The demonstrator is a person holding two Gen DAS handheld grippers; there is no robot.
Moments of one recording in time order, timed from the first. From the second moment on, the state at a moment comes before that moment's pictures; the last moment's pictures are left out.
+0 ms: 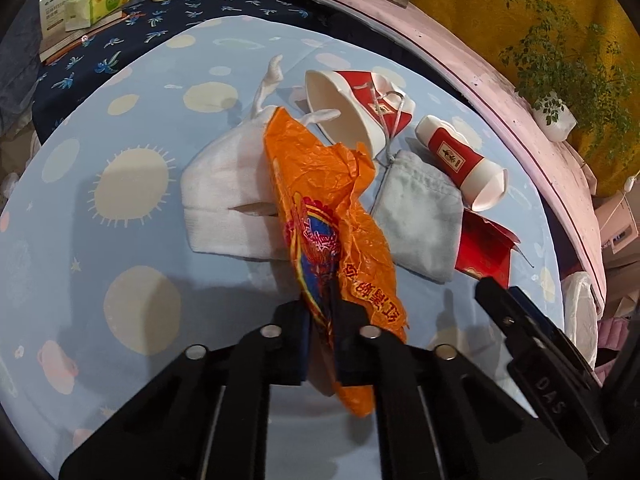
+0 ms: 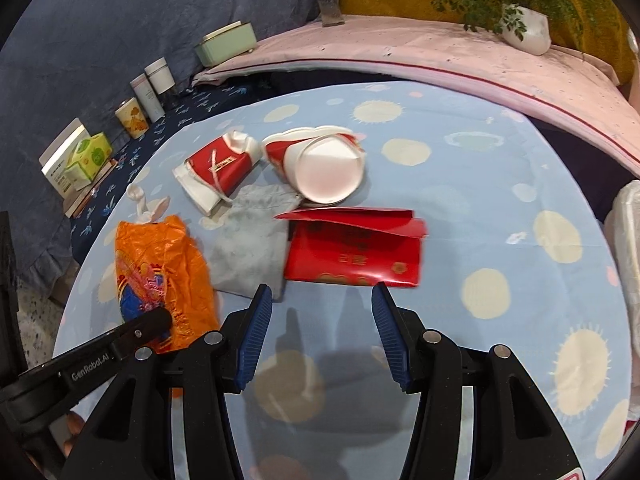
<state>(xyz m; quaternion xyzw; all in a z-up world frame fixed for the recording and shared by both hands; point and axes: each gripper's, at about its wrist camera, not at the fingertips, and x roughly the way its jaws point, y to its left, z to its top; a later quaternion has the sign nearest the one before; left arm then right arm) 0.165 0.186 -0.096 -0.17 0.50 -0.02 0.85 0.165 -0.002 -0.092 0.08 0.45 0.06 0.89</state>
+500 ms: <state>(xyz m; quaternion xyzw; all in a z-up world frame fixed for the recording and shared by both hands) 0.166 0.194 -0.079 -0.17 0.48 -0.03 0.86 0.193 0.034 -0.112 0.08 0.47 0.09 0.88</state>
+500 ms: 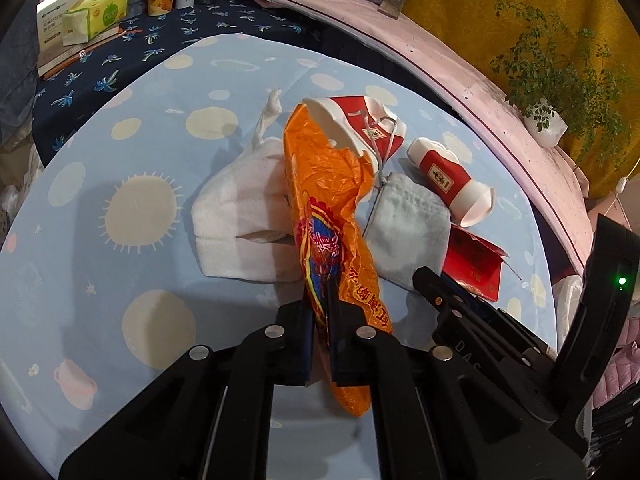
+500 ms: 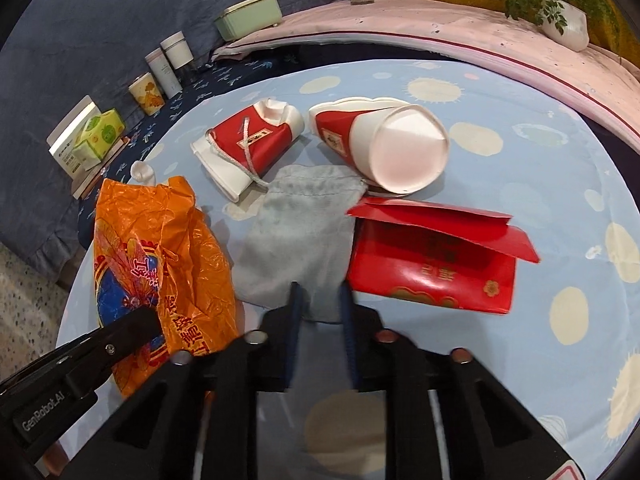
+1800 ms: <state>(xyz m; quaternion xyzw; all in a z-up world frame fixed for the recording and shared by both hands) 0.159 -0.034 0.070 -0.07 0.37 -0.24 0.90 0.117 -0.196 0.046 0.15 0.28 -0.05 0.95</state>
